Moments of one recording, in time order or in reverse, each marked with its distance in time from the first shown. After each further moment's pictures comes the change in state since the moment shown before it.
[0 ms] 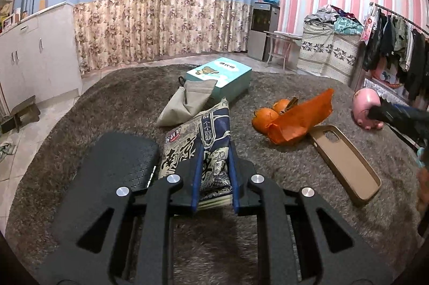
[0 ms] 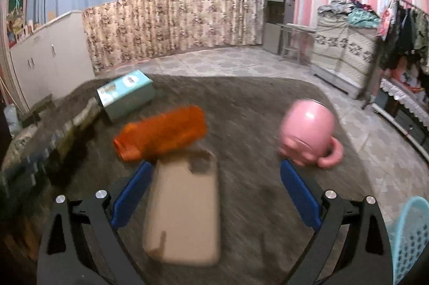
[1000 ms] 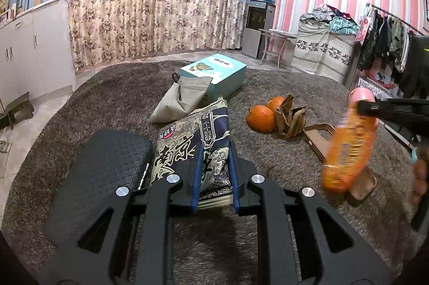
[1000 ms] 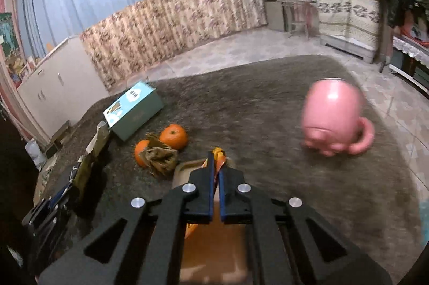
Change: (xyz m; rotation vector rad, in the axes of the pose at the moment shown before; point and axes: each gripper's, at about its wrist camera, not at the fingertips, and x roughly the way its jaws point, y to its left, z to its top) left arm 0.005 0.003 -0.001 0.006 0.022 -0.034; right arm -0.001 -0.037 -0.011 0.188 0.035 0.085
